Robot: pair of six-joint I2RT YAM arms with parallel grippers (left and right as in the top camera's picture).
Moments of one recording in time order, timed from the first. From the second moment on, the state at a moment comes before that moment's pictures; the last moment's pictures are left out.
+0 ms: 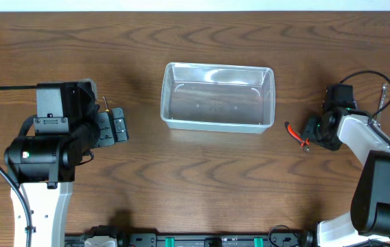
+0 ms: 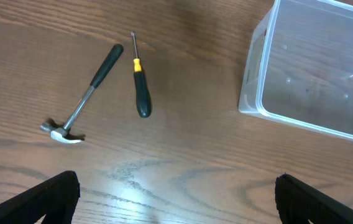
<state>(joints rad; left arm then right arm) -0.01 1.11 1.29 -1.20 0.04 -0.18 -0.14 1.71 0.88 -0.55 0.06 0.32</state>
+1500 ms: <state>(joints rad) -0.01 1.11 1.29 -1.21 0.04 -0.18 0.01 1.61 1.44 -0.98 0.02 0.05</state>
